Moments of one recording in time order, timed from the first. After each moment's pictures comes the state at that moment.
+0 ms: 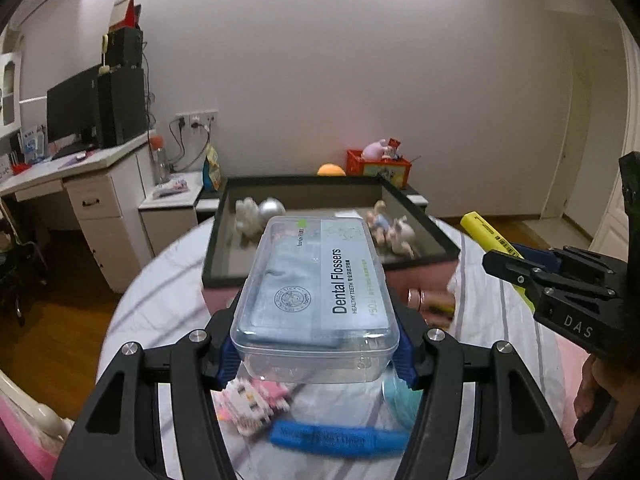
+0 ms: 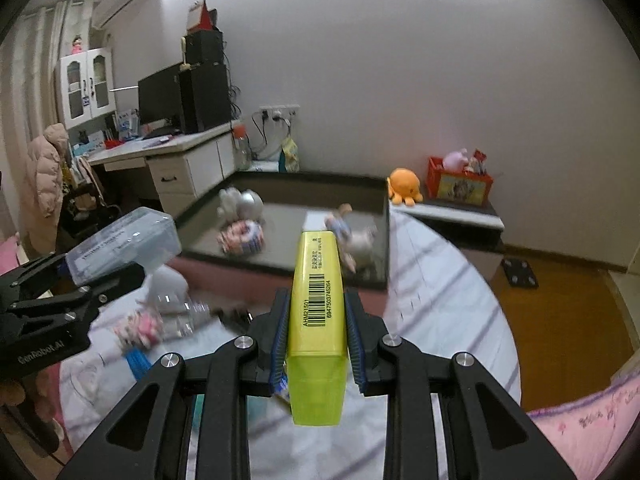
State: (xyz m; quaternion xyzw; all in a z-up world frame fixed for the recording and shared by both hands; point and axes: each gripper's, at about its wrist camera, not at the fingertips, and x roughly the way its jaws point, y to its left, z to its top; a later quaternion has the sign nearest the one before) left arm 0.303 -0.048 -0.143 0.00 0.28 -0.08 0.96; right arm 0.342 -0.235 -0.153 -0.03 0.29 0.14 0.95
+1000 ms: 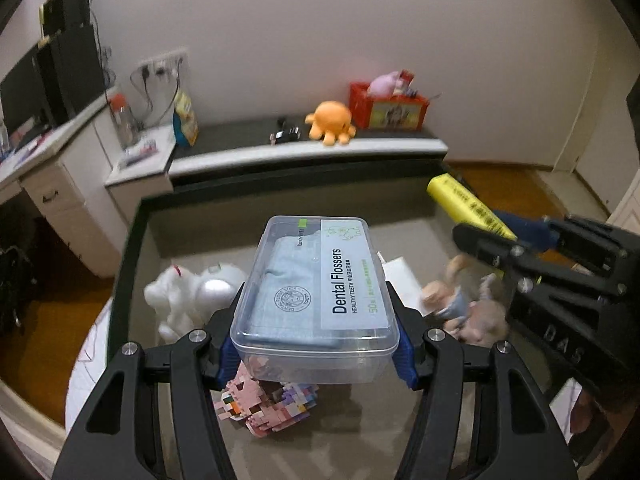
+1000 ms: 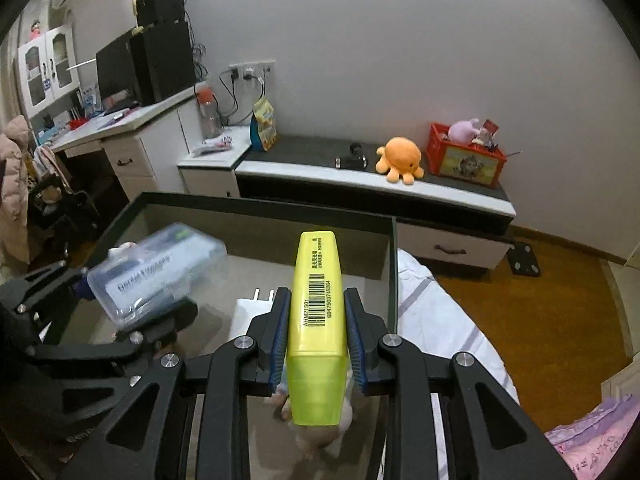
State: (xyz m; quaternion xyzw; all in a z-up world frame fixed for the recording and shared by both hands) left arm 0.542 -0.090 -0.183 0.02 0.42 -0.09 0.90; right arm 0.560 -0.218 -0.180 -0.04 0.39 0.12 0.91
